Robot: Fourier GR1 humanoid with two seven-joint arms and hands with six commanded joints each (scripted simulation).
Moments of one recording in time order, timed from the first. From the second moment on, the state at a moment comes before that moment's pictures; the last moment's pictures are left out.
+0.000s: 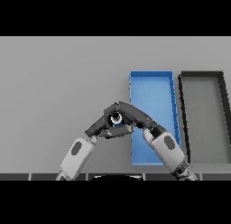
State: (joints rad) left arm -0.24 -0.05 -0.41 -1.54 -0.04 -0.36 -0.03; right arm -0.50 -0.11 0.39 -1.88 -0.17 0.33 0.50
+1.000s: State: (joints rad) left arm -0.24 0.00 -0.39 -1.57 -0.15 -0.41 -0.01; right arm -0.51 -0.12 0.46 -1.89 -0.11 0.22 0.48
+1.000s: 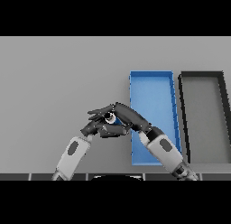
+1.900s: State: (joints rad) left arm -0.23 -0.02 -0.39 -1.55 -0.15 -0.39 0.09; right arm -0.79 -0.13 0.21 -1.90 -0.49 0.13 0.60
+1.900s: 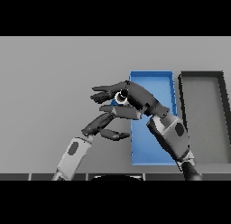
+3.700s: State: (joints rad) left arm -0.19 0.01 -0.41 -1.59 -0.17 -0.38 0.10; right arm -0.24 -0.75 0.35 -1.77 -0.48 -0.57 0.46
